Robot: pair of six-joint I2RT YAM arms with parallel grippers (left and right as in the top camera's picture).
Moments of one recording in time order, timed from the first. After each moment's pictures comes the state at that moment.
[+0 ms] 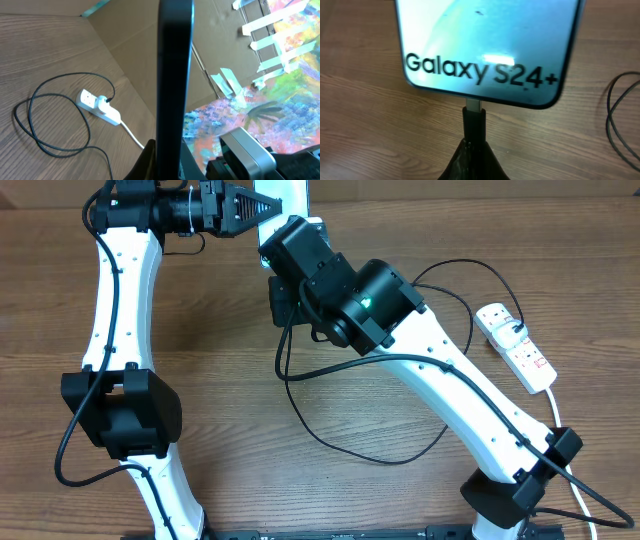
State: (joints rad) left arm 0.03 2.12 2.16 -0.84 1.53 -0.23; right arm 0.79 1.91 2.19 -1.19 0.16 0.59
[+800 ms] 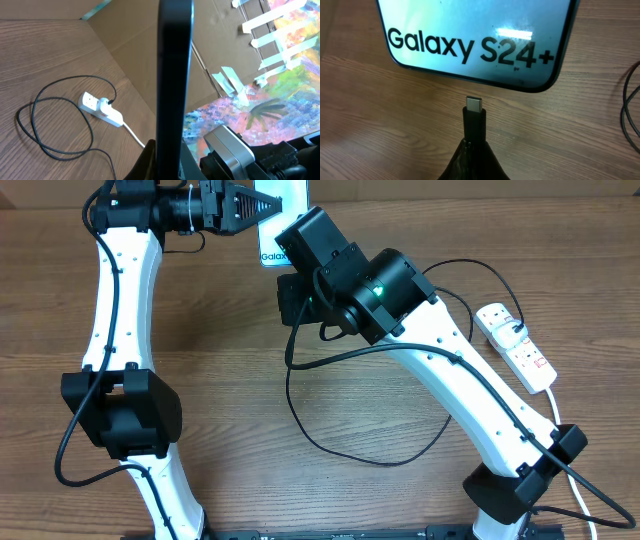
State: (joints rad) left arm 0.03 2.12 2.16 -0.81 1.53 -0.23; right arm 0.75 1.91 2.19 -1.23 0.02 0.55
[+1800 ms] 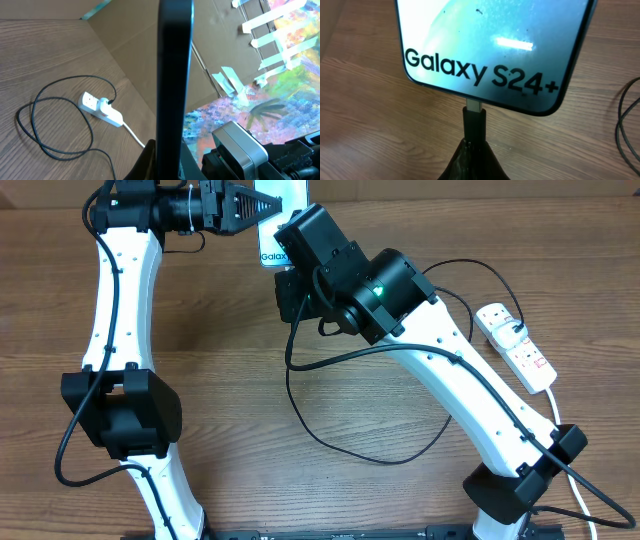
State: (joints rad) left arm 0.03 2.12 2.16 -0.81 1.53 -0.23; right arm 0.75 1.91 2.19 -1.18 0.04 0.50
